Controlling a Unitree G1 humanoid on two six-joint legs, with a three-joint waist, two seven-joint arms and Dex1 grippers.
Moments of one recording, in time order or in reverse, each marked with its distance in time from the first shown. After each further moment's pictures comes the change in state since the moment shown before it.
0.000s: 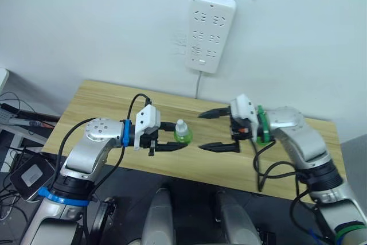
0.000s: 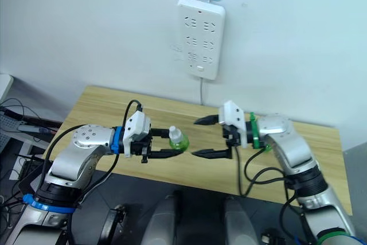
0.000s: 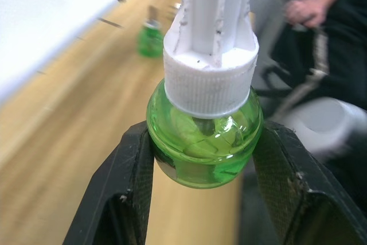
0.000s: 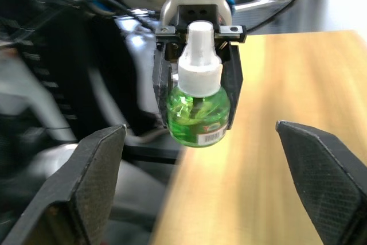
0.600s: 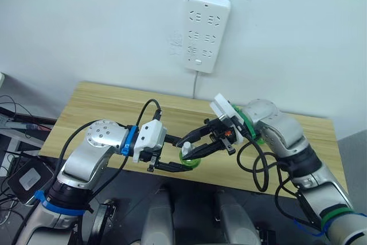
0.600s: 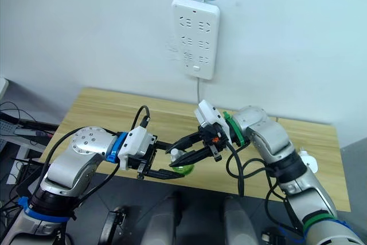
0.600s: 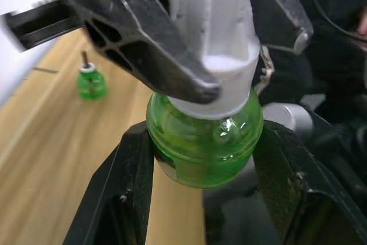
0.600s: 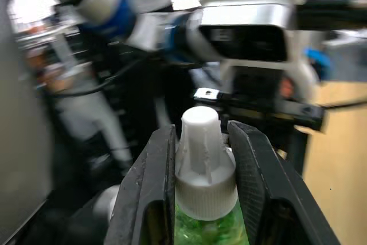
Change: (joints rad) left arm 0.051 0.055 -0.044 -0.210 -0.051 0.006 -0.165; right arm -0.208 0.095 0.137 0.162 0.155 0.066 0.347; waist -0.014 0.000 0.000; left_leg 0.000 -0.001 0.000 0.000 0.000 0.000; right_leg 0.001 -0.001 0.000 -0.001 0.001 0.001
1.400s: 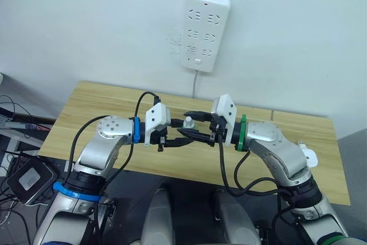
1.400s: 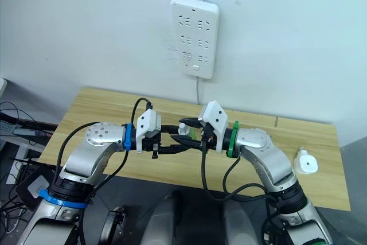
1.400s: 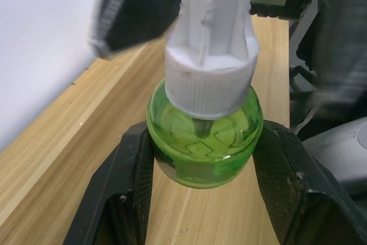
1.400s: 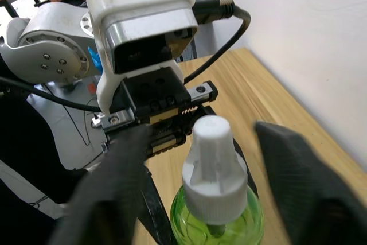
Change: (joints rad) left arm -0.095 -0.126 0.008 0.241 0.136 -0.017 0.204; right arm 0.296 0.067 -0.094 -0.305 -0.150 0.096 -0.718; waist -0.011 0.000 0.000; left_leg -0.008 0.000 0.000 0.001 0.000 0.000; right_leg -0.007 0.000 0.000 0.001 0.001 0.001
